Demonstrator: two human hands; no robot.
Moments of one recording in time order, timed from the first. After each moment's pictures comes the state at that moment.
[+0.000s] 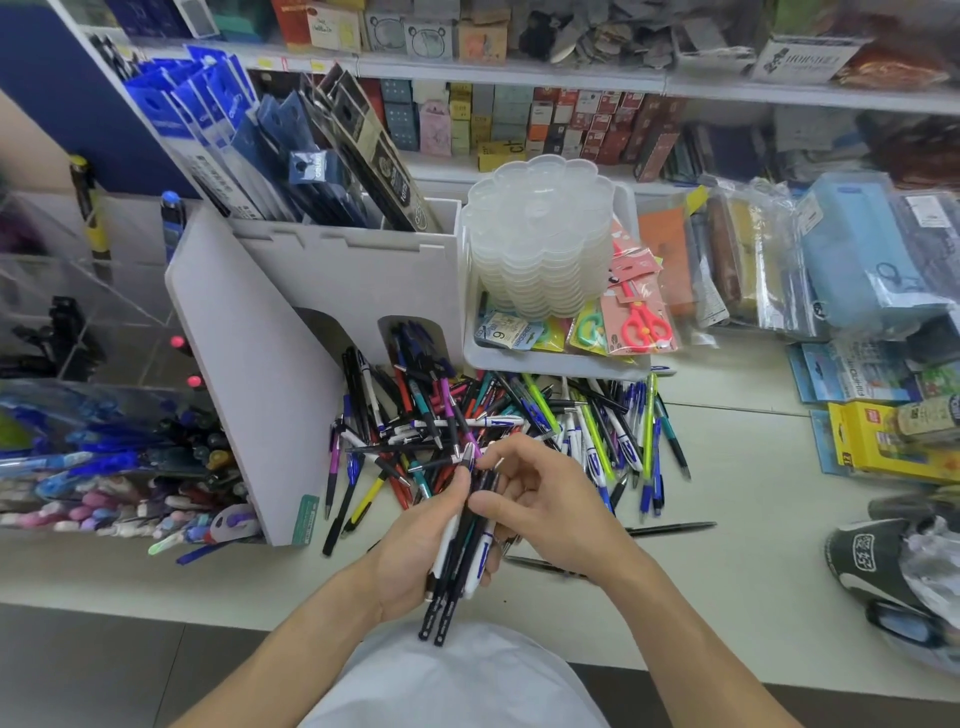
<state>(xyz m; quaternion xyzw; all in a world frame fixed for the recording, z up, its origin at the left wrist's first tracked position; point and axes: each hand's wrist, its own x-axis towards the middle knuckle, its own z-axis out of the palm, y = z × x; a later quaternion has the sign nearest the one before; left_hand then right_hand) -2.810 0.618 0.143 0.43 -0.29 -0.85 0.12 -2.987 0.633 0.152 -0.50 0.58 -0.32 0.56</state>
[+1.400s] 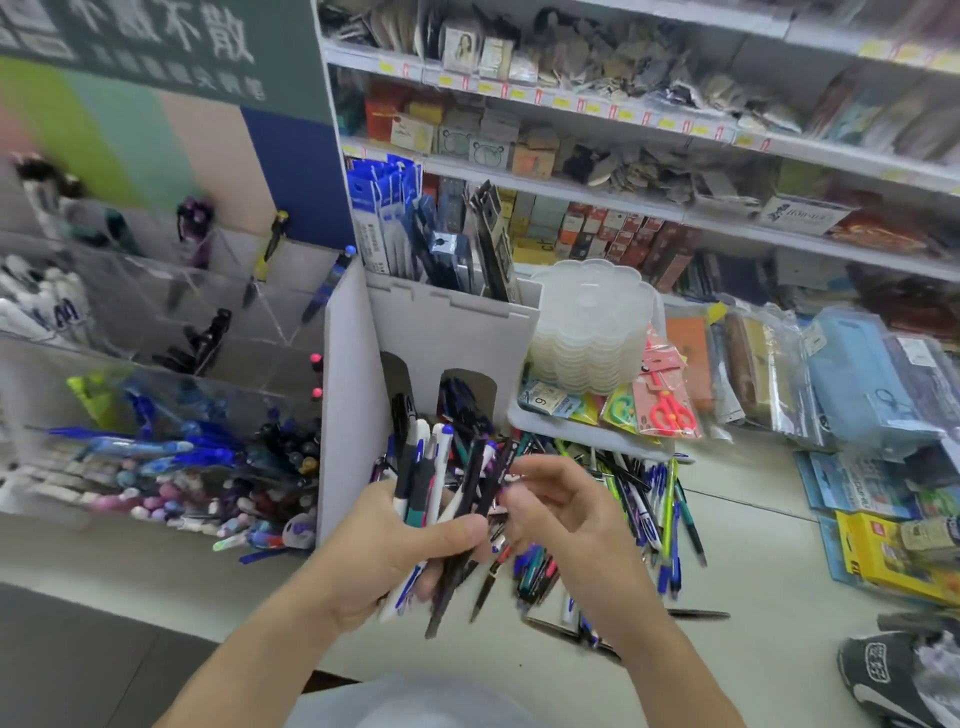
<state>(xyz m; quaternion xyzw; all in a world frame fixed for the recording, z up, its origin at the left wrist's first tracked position) -2.738 0.611 0.229 0.46 -0.44 -0.72 0.27 -2.933 0.639 0.240 -0.41 0.57 -0.44 0.56</state>
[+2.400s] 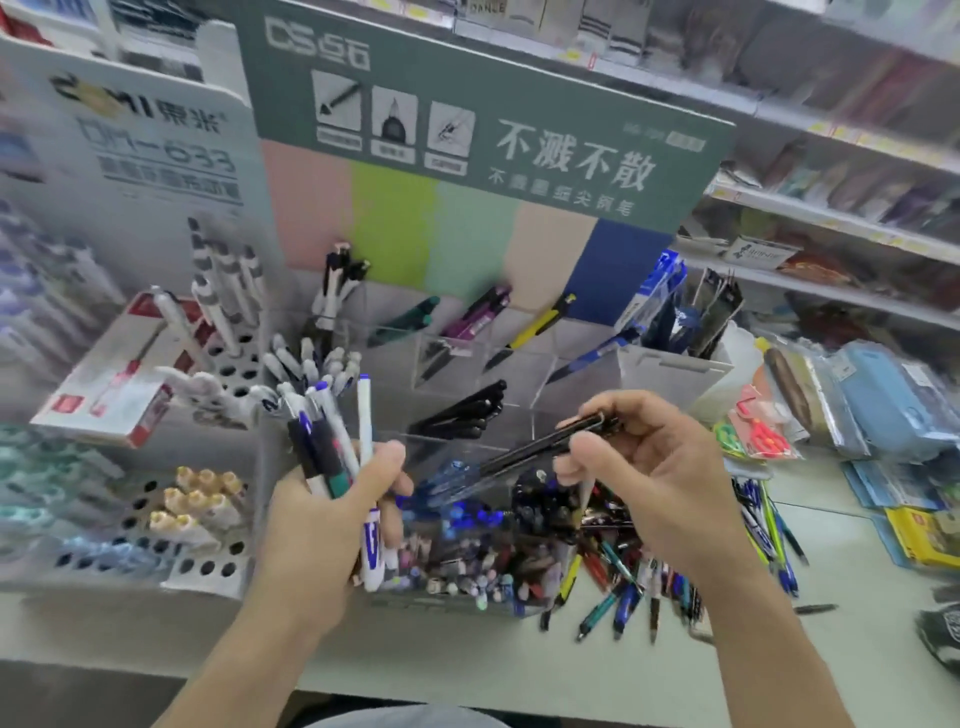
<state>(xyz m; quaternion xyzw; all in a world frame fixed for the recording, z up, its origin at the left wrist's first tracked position) -2.457 0.543 0.264 0.50 -0.32 -0.64 0.48 -2.691 0.571 0.316 -0.51 0.57 -0.51 0.40</state>
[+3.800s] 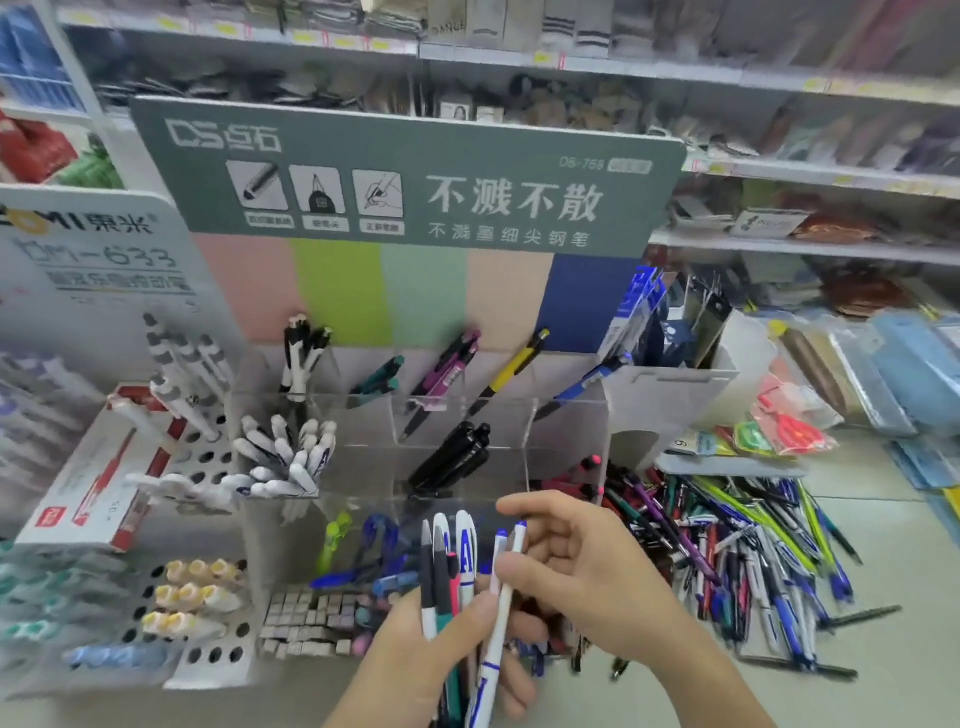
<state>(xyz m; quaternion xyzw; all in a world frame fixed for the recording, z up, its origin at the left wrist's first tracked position) -2.504 0.561 0.269 0.41 -0.38 -0.79 0.25 -2.689 0.569 0.271 -0.49 0.61 -0.35 0.51</state>
